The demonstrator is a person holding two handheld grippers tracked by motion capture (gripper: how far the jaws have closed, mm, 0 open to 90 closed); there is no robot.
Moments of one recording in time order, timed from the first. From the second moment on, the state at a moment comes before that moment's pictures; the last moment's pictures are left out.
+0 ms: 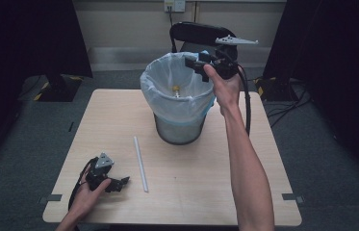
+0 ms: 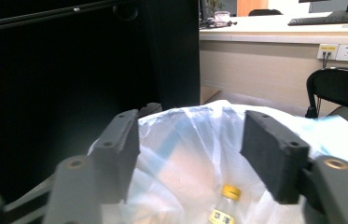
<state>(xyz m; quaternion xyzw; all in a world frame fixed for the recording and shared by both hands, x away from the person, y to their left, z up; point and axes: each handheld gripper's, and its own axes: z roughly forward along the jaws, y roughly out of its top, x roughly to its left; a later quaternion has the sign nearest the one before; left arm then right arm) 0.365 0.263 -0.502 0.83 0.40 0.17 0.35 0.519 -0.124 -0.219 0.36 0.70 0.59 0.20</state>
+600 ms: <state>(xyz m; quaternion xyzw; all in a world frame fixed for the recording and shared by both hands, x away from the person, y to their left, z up) 0.365 0.264 -0.502 0.83 0.40 0.17 0.35 0.488 -0.130 -0.244 0.34 0.71 0.59 0.18</state>
